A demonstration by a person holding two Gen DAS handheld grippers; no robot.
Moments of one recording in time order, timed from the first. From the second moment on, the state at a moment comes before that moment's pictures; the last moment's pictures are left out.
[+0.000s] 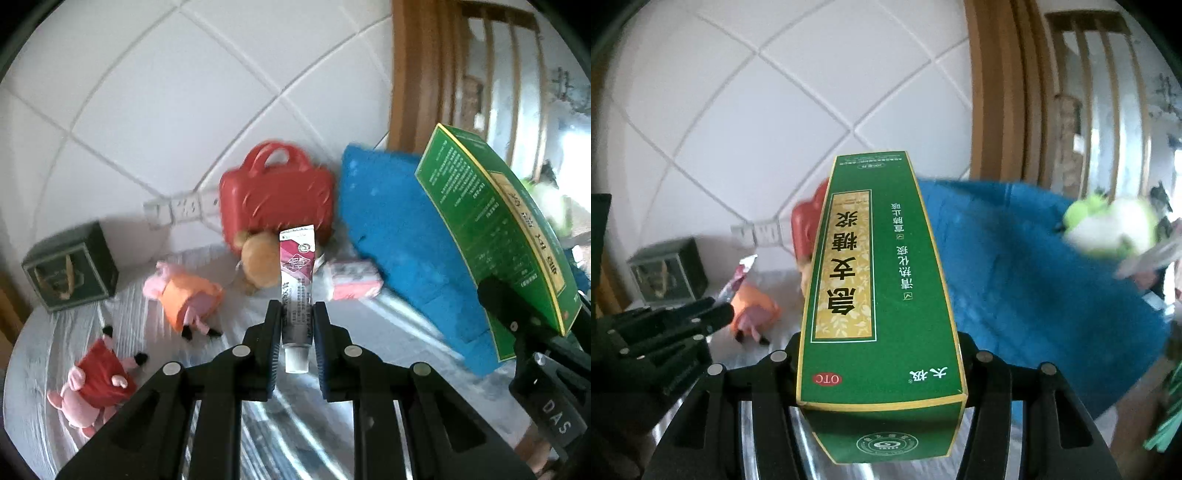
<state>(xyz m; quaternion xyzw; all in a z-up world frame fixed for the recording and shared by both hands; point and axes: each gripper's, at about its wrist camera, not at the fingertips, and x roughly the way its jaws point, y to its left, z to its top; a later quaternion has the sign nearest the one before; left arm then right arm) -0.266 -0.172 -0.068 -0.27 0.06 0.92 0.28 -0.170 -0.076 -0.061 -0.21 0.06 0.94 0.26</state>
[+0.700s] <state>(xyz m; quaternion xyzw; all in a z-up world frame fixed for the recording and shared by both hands) -0.118 0.108 0.037 -0.17 0.03 0.94 0.30 -0.012 0.172 0.041 -0.14 -0.01 0.96 0.26</state>
